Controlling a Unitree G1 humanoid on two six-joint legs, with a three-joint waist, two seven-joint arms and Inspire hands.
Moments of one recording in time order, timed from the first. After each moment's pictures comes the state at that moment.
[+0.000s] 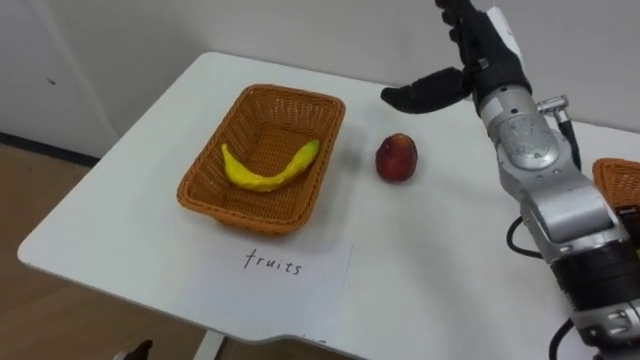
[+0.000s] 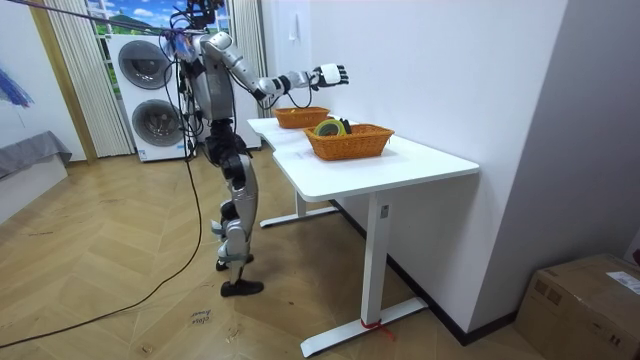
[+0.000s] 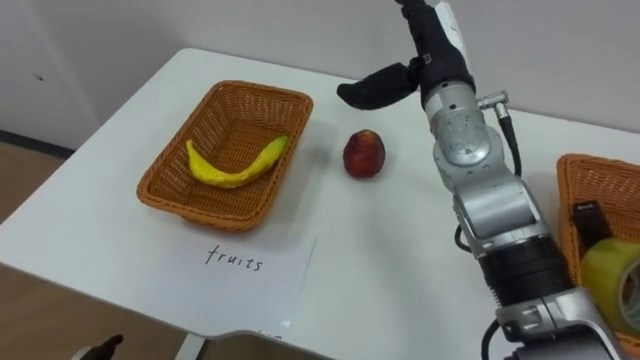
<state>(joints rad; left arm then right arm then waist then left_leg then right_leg) 0.12 0.26 0.09 0.72 0.25 0.24 -0.03 -0.54 -0.40 0.20 0.23 0.05 0.20 -0.14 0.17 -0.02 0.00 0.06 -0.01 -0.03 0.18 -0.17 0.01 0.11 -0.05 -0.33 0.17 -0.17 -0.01</state>
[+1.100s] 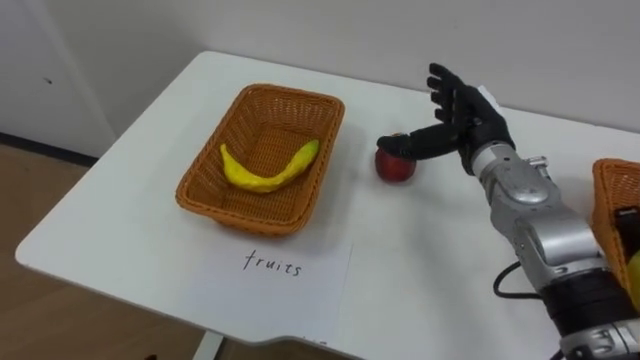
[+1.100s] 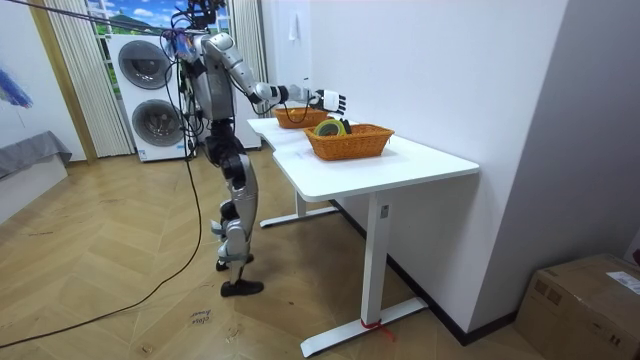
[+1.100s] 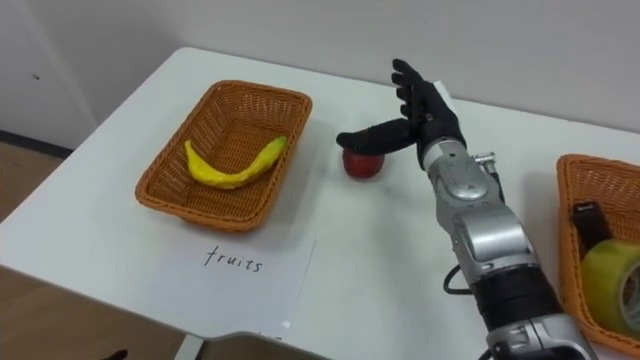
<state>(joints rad) 0.11 0.22 0.09 0.78 0.19 0.28 0.00 -0.44 -0.35 0.16 0.40 0.23 0.24 -0.06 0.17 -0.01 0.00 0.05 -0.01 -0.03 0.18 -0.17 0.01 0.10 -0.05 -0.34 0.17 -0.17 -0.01</state>
